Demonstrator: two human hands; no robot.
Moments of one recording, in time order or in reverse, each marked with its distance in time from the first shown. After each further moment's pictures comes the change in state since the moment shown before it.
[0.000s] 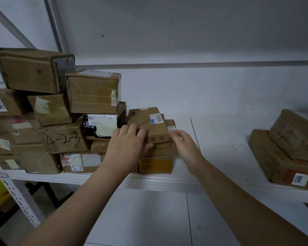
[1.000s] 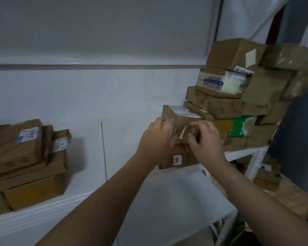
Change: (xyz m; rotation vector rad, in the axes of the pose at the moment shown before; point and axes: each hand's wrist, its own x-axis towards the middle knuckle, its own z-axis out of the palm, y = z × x) left_hand 0.088 0.317 -0.024 -0.811 0.043 0.413; right_hand -0.093 0.018 -0.305 -0.889 0.688 -0.227
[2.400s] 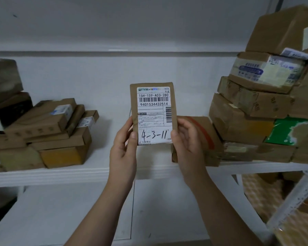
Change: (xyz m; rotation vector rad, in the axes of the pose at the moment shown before) left_hand -0.091 0.002 -0.009 -0.846 0.652 -0.425; right_hand -0.034 -0.031 0.049 1.216 -0.267 -0.037
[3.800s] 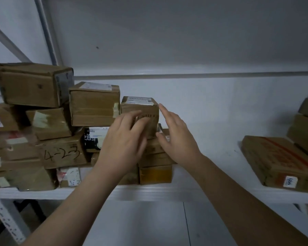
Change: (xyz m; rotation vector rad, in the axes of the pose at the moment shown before) left_hand 0.107 0.085 -0.268 1.269 -0.186 0.575; right_hand 0.051 -0.007 0.279 -0.814 -0.300 -0.351
